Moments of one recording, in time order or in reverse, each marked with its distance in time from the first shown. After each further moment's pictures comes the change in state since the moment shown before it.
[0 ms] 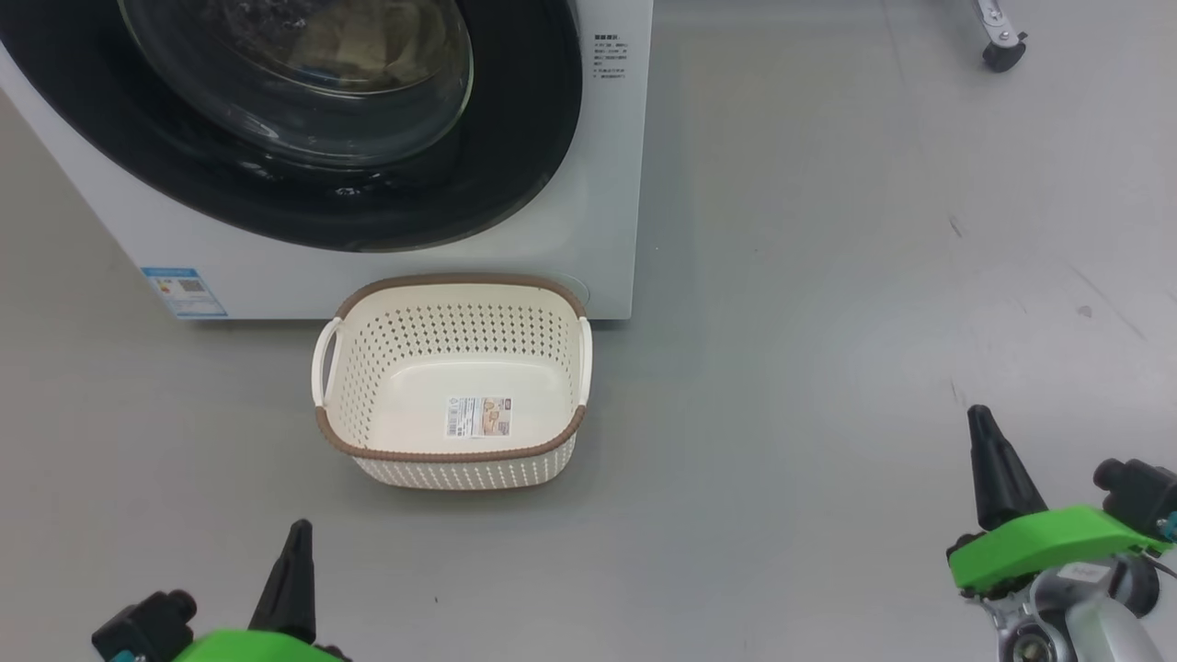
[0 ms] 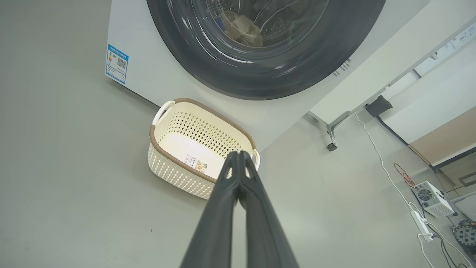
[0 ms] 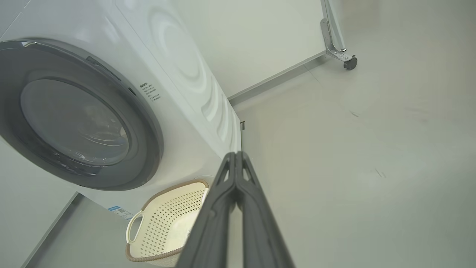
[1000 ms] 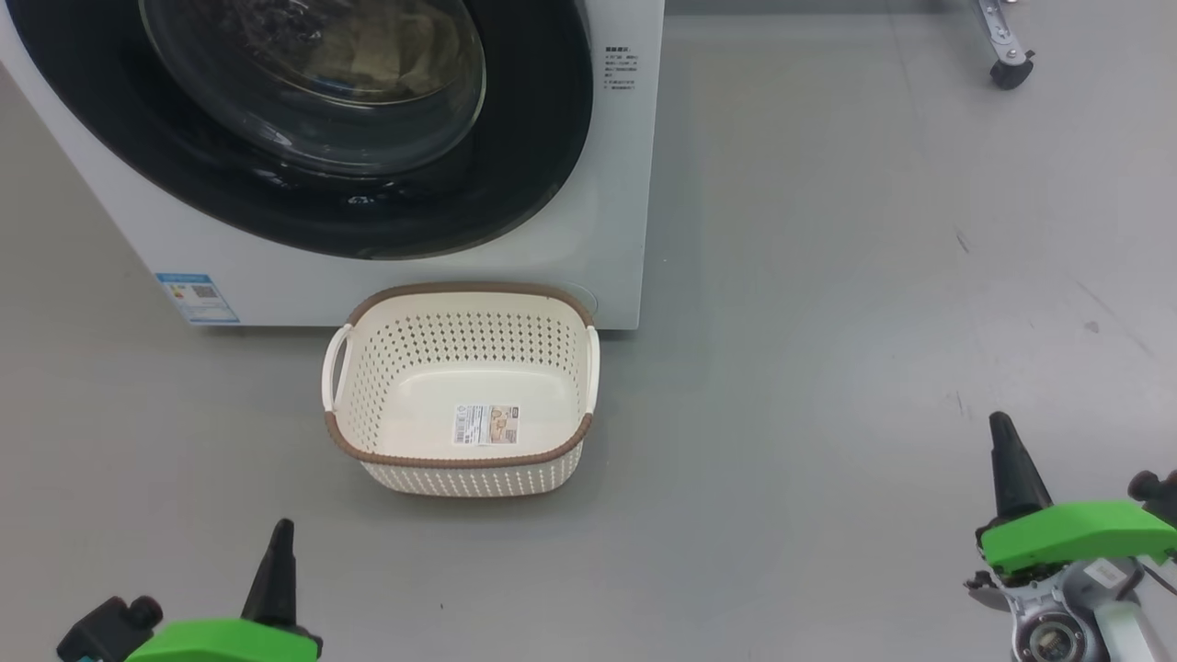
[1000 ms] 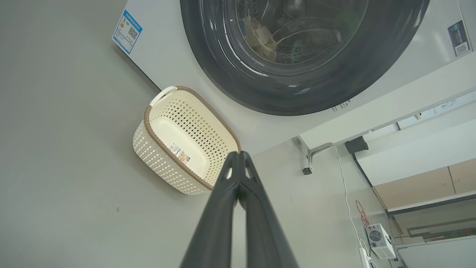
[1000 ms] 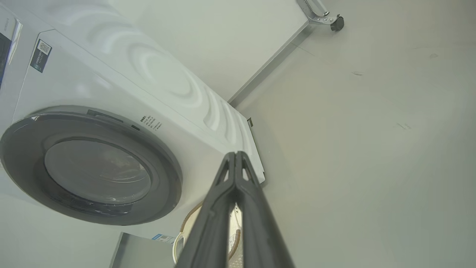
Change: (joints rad) left arm -0.007 -0.014 0.055 -0.010 -0.266 0.001 0.082; right arm 0.000 0.000 -0.021 -0.015 0.320 0.000 0.088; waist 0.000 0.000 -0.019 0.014
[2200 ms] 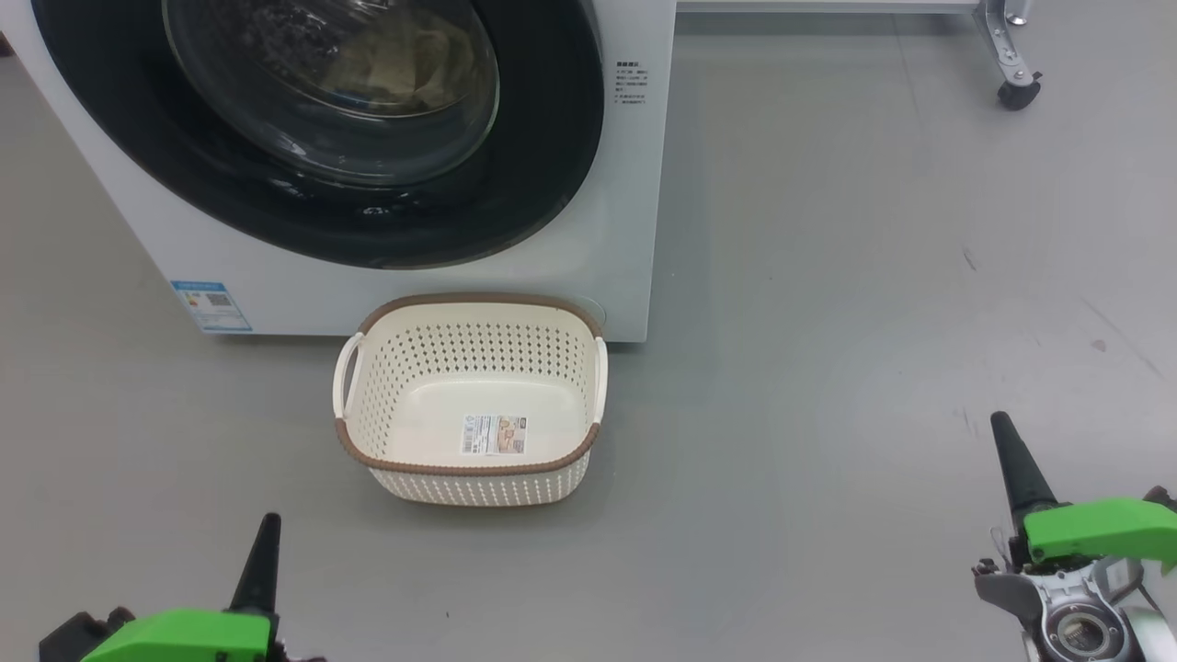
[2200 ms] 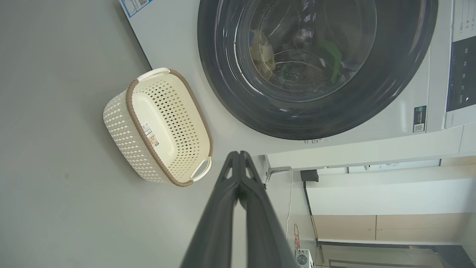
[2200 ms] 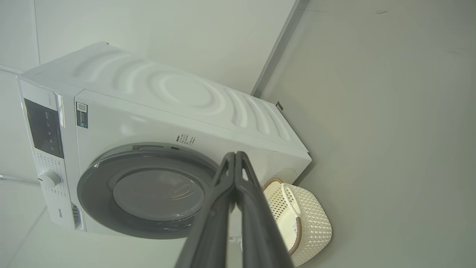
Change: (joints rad) left arm -0.013 -0.022 0.072 -0.010 -0.305 0.000 0.097; right arm 0.000 0.000 -0.024 -0.022 0.373 0.000 0.100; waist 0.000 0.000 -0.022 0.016
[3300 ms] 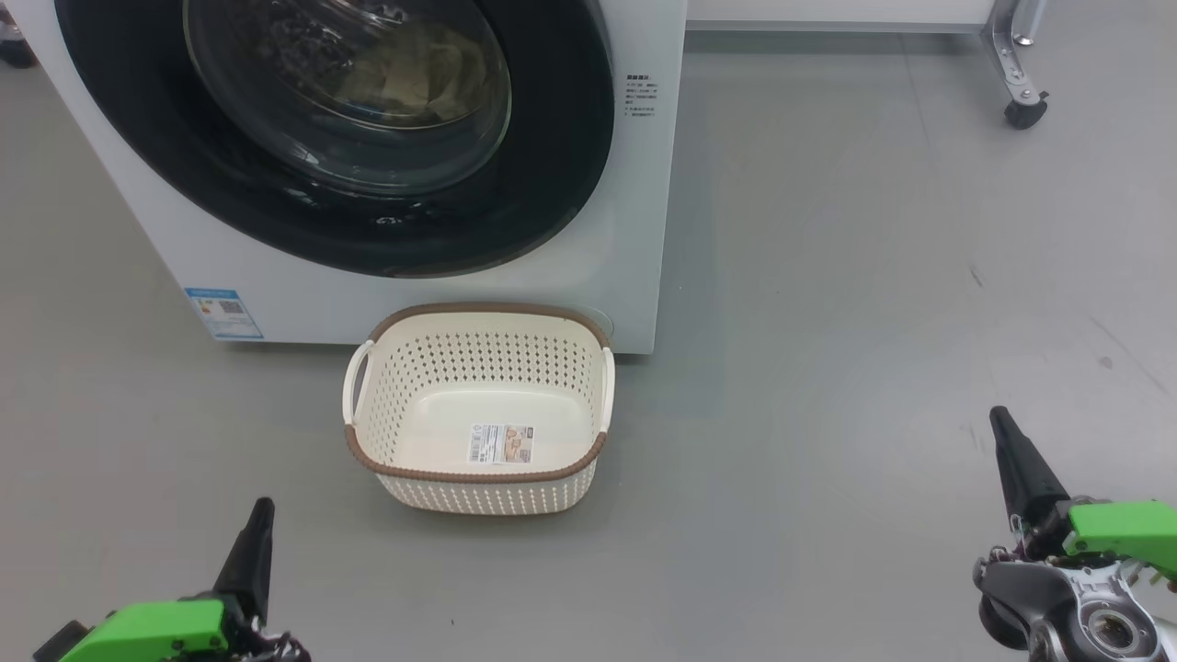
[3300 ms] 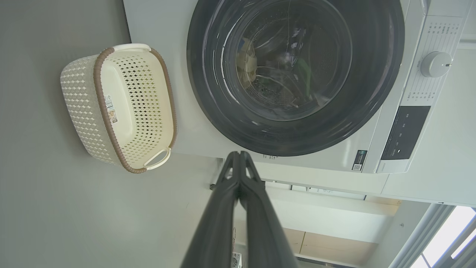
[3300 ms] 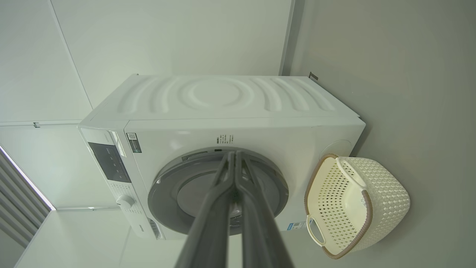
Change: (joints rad) left arm -0.020 -0.025 0.072 -0.008 -0.295 0.000 0.097; right arm 0.001 0.000 -0.023 -0.014 0.363 0.000 0.095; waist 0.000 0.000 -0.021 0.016
